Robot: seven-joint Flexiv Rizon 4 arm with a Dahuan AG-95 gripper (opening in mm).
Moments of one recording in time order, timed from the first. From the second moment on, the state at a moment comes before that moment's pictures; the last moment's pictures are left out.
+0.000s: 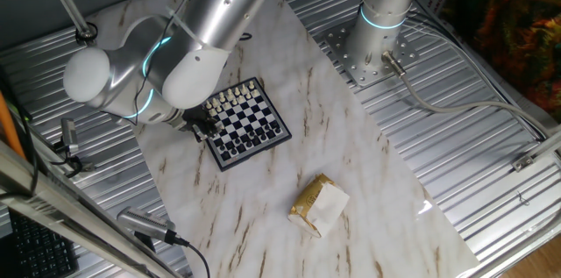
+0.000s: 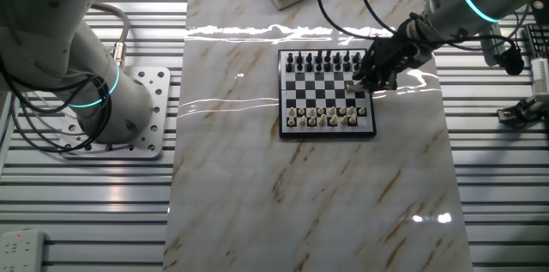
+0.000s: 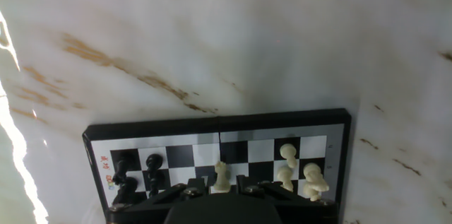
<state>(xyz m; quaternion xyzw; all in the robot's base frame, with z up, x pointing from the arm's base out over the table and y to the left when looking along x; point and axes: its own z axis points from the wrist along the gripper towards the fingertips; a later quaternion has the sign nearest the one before) 0.549 0.054 0.041 -0.02 -0.97 0.01 0.23</state>
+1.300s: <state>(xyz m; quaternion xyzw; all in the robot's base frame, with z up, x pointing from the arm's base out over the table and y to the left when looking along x) 0.545 0.052 0.033 -0.02 -0.97 0.01 0.23</state>
